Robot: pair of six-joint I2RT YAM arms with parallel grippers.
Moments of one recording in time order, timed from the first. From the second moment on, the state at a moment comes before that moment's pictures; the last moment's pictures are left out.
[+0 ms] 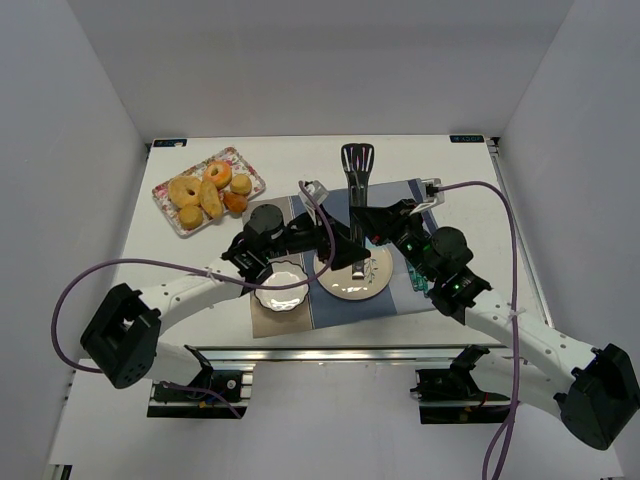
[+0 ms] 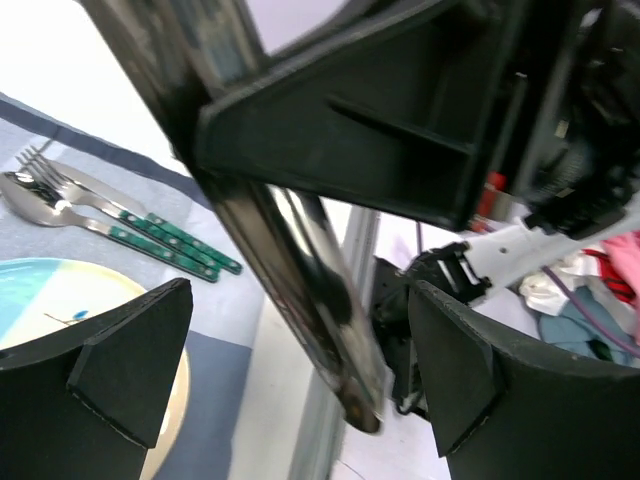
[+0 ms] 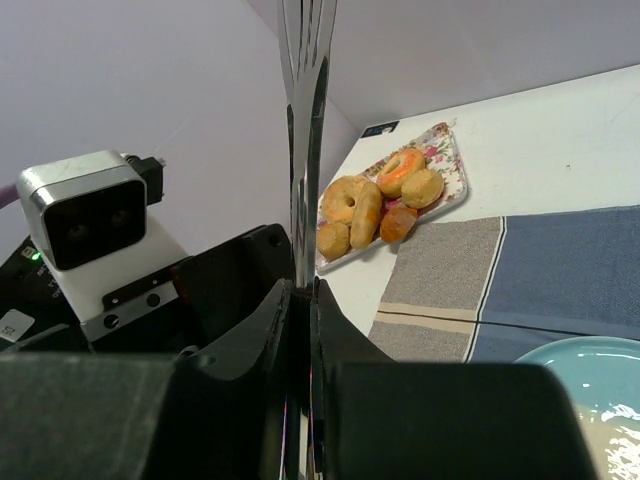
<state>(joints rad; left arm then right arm) -0.75 1.36 0.81 0.60 0.59 -0.55 0.73 0.98 0.62 0.52 0.04 0.70</state>
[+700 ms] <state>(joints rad) -0.75 1.43 0.88 0.55 0.61 -0.49 0.73 0.98 0.59 0.52 0.04 0.70</state>
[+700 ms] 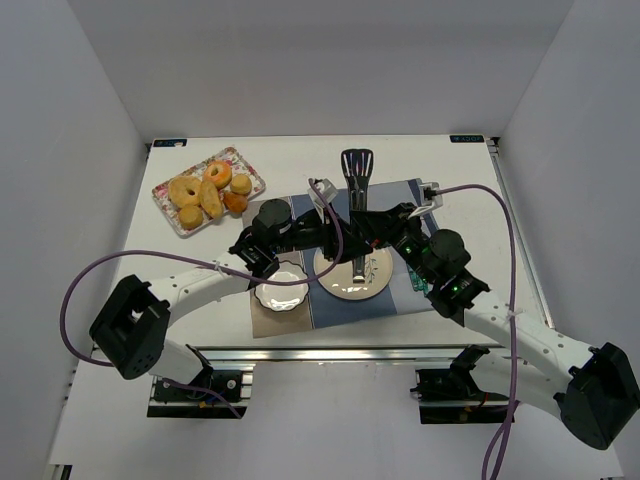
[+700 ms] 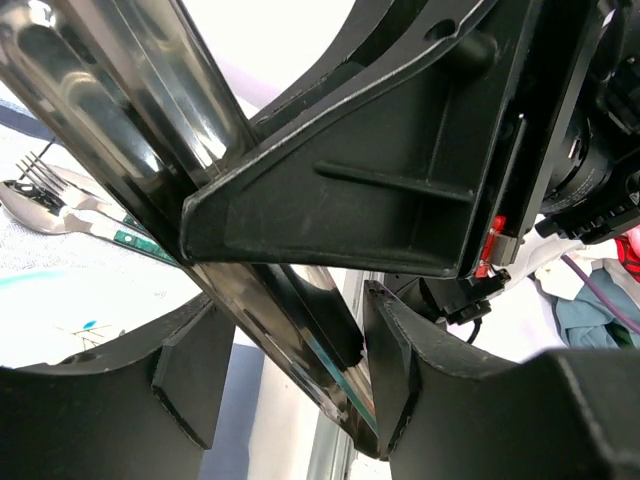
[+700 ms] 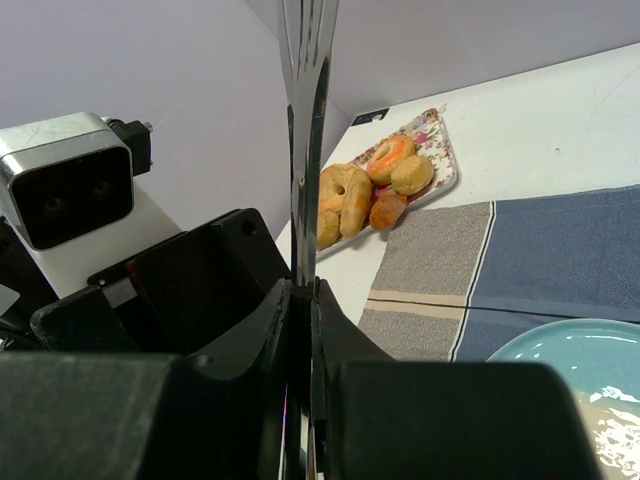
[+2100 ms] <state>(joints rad) -0.76 1.34 0.88 0.35 0.49 -0.54 0.74 0.85 0.57 0.41 0.23 0.66</state>
